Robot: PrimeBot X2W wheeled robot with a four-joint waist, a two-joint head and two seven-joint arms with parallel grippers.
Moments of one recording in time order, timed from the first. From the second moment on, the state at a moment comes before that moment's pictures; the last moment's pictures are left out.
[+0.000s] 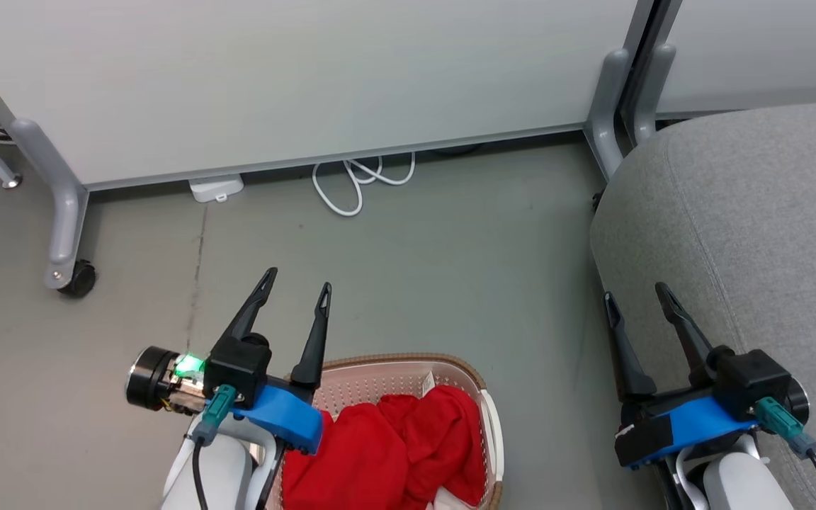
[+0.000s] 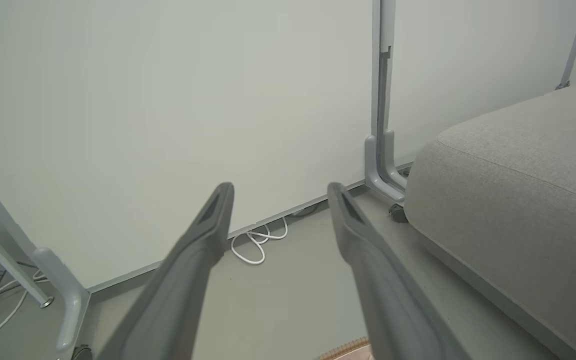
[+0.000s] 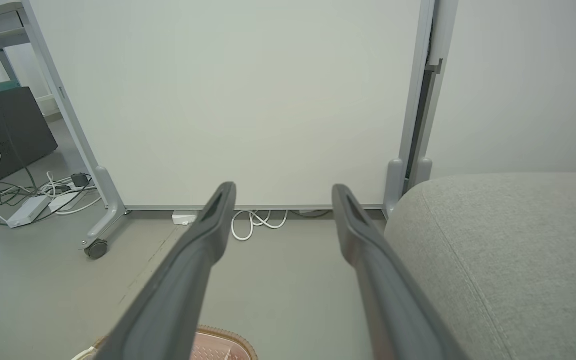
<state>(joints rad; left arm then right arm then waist) -0.25 0.07 -0.23 0.39 -0.02 -0.12 -0.26 -0.17 -0.05 0.05 0.26 0.10 0.13 -0.26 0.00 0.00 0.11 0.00</state>
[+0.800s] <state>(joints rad) -0.57 0.17 -0.59 0.84 -0.08 -0.13 -0.26 -0.35 -0.05 0.06 0.20 0.10 0.13 -0.26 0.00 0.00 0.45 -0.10</state>
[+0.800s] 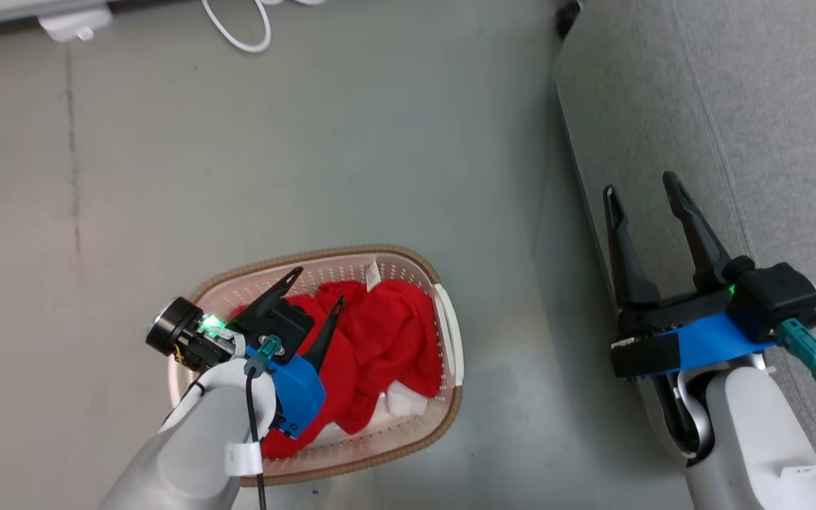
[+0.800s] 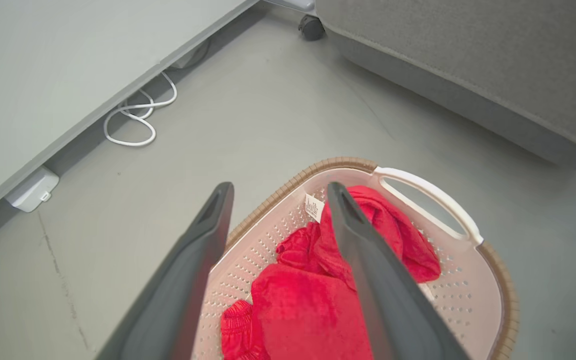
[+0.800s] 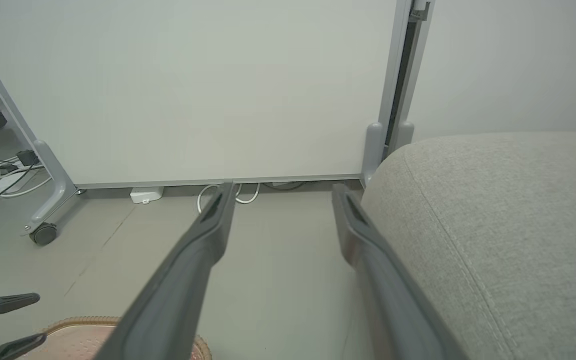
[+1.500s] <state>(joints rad) -0.81 0.16 -0.93 1.25 -0.12 -0.13 -0.19 -0.49 -0.05 0.06 0.13 0.07 0.13 -0.26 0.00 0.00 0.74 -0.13</state>
